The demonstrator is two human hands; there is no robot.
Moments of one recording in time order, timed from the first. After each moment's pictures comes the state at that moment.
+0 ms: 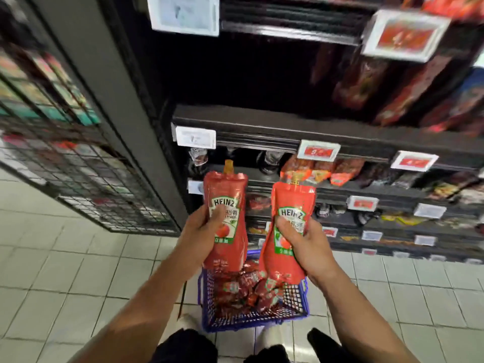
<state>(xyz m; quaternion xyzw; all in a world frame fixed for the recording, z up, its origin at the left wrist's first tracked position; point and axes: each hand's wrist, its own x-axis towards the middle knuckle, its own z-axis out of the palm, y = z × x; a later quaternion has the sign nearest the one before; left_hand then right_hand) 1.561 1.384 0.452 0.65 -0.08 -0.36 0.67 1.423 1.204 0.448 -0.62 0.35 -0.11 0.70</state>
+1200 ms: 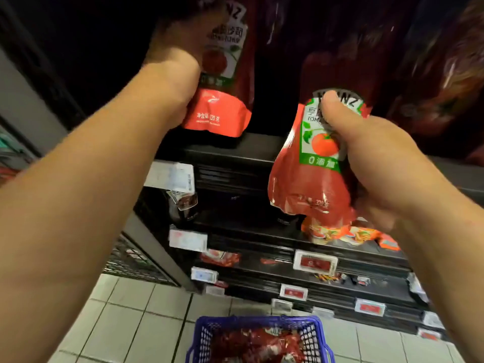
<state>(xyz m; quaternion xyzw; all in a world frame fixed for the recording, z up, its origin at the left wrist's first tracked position) 1.775 1.209 0.550 0.60 -0.16 -0.01 0.78 1.591 1.074 0.538 -0.73 0.22 -0.20 0.61</state>
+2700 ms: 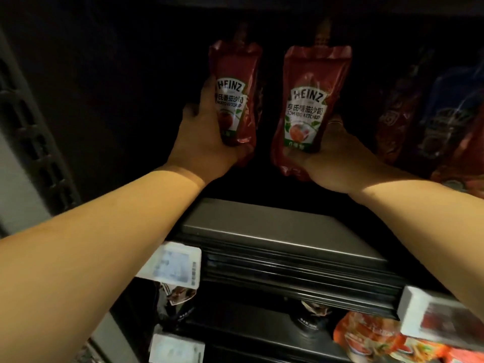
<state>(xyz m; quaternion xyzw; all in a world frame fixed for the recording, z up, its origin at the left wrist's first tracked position) 1.869 1.190 0.516 0.82 -0.32 0.21 0.42 1.739 1.009 0.532 -0.90 0.19 -0.23 0.32</state>
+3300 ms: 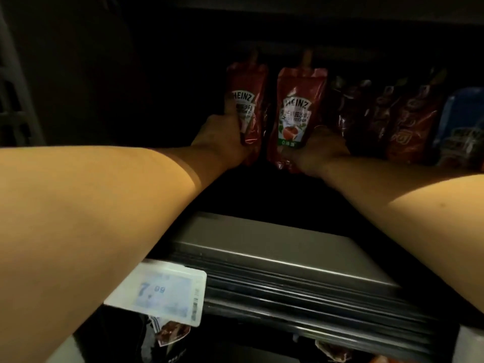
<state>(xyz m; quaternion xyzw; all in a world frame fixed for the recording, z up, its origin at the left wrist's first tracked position) 1.925 1.149 0.532 0.87 -0.32 0.17 0.34 1.818 0.992 0.538 -0.90 0.24 -0.25 0.24</state>
